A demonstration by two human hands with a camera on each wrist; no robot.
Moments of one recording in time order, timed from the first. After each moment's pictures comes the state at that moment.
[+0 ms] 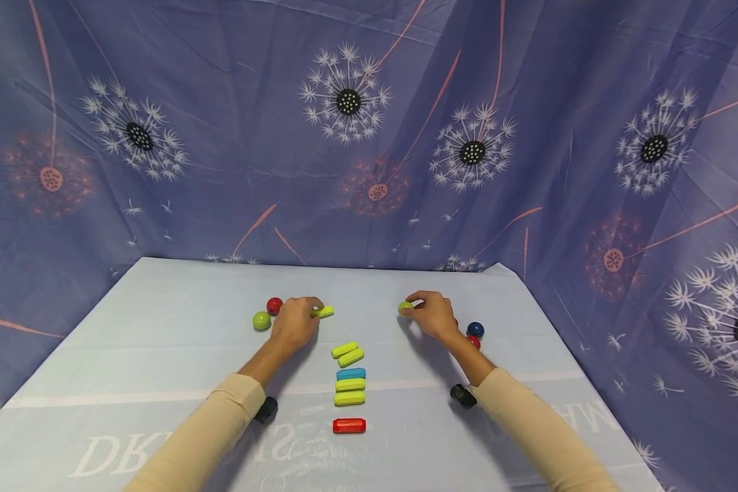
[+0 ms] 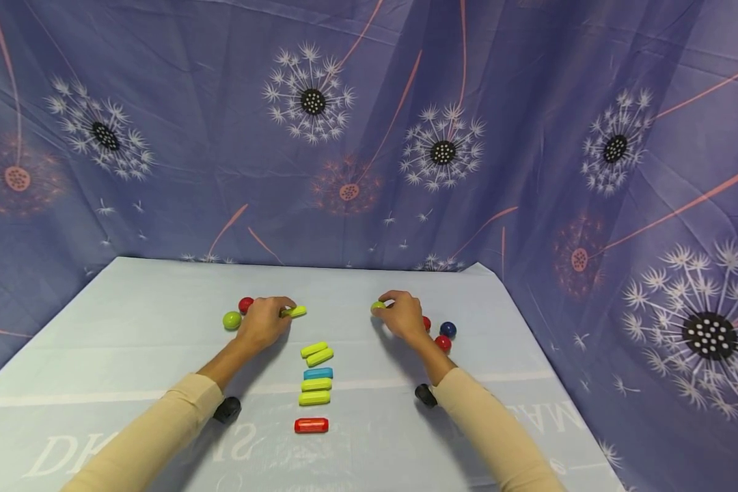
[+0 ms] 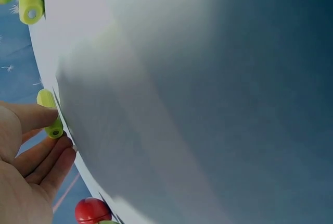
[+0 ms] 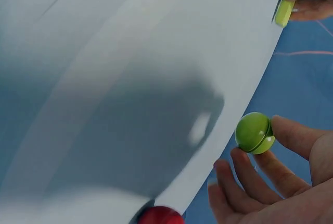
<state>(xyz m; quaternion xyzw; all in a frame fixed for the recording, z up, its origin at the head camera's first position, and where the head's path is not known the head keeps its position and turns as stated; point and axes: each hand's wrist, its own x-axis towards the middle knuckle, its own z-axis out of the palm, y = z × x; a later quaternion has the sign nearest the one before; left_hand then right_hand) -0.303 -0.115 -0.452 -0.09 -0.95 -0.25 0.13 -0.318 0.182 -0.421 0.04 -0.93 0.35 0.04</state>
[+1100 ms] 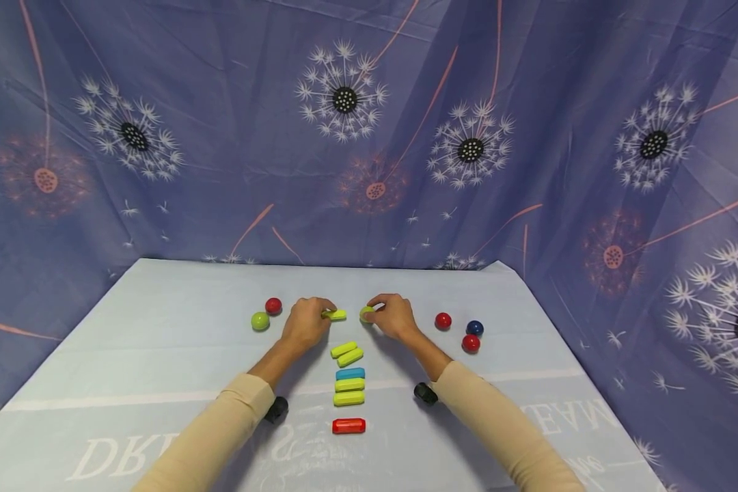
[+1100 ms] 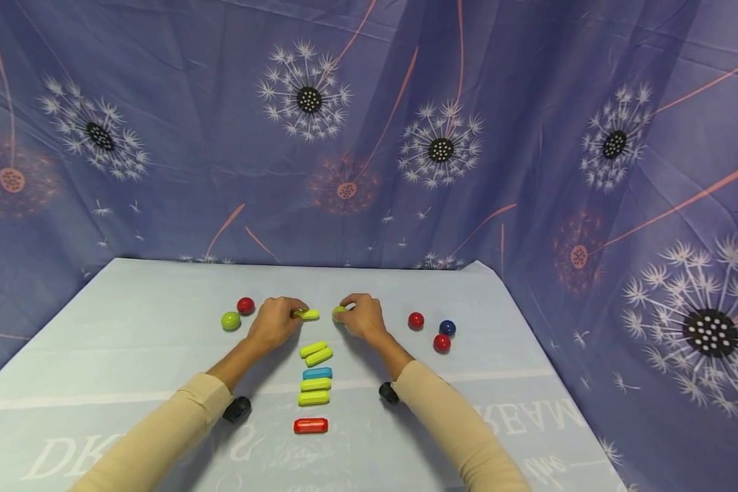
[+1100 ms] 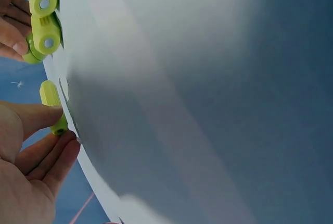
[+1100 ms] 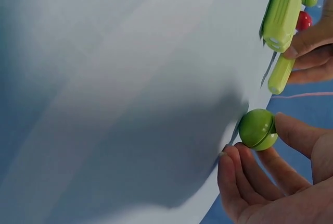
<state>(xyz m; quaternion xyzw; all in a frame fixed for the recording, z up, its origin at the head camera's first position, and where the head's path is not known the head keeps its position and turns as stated) -0.304 -0.092 -0.450 -0.11 -0.94 -0.29 0.12 -0.323 0.113 -0.438 0.06 -0.93 0.36 0.01</state>
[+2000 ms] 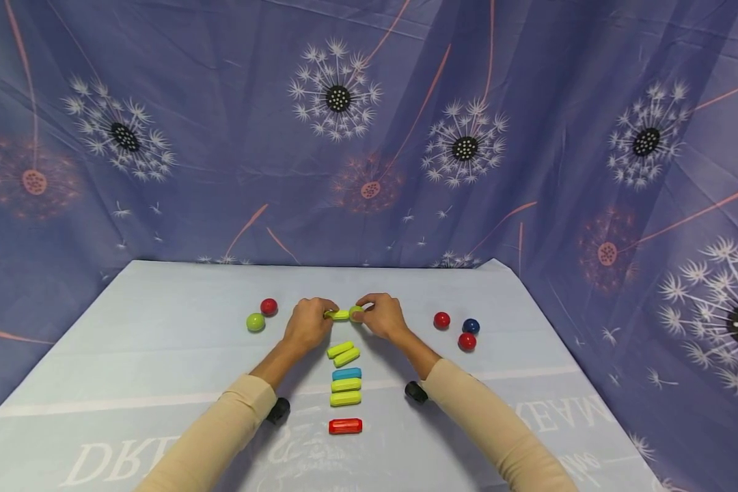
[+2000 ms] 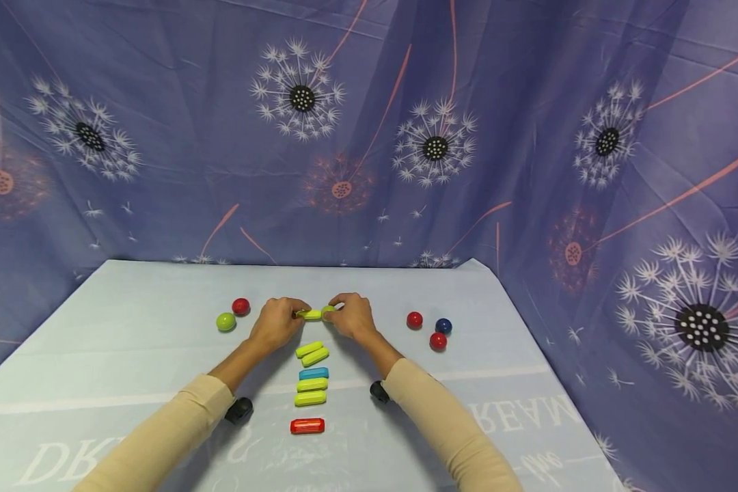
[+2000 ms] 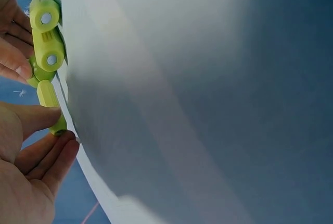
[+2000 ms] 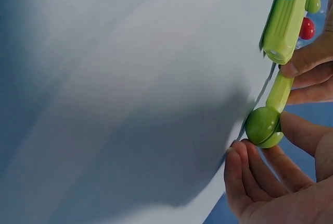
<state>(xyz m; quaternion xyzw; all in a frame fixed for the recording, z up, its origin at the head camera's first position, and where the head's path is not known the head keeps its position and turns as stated) -0.304 -0.080 -0.448 -0.12 -0.94 -0.29 0.11 -0.323 0.104 -0.439 0.09 -0.92 0.37 0.01</state>
